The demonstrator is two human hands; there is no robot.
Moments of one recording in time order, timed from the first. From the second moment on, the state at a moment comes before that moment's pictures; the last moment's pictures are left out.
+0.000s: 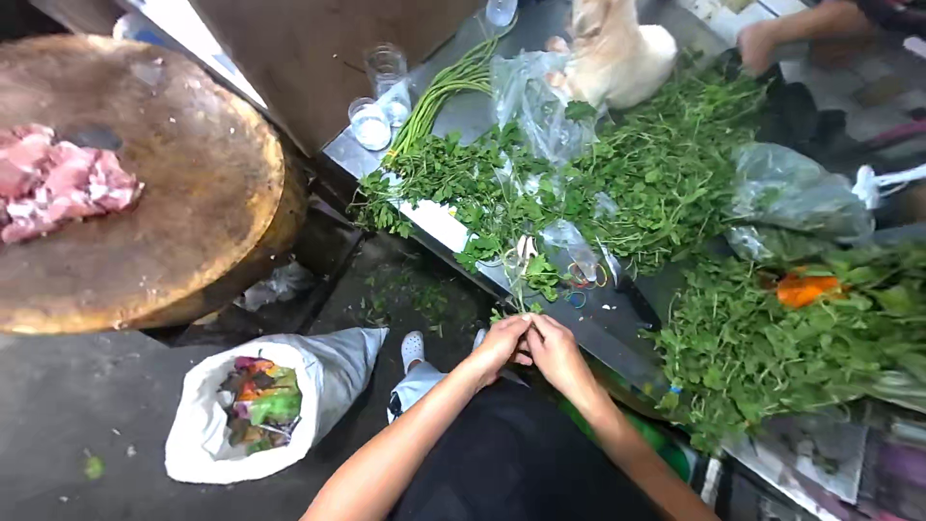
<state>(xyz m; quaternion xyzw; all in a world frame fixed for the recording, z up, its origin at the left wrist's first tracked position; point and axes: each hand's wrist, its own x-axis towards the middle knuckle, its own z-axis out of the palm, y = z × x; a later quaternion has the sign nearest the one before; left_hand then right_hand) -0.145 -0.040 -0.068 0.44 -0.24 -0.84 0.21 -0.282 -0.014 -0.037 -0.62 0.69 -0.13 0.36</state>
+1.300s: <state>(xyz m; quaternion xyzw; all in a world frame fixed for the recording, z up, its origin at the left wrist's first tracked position) -0.085 -0.126 0.024 0.63 -0.67 -0.40 -0.04 -0.279 -0.045 -0.056 -0.65 0.58 -0.23 0.42</state>
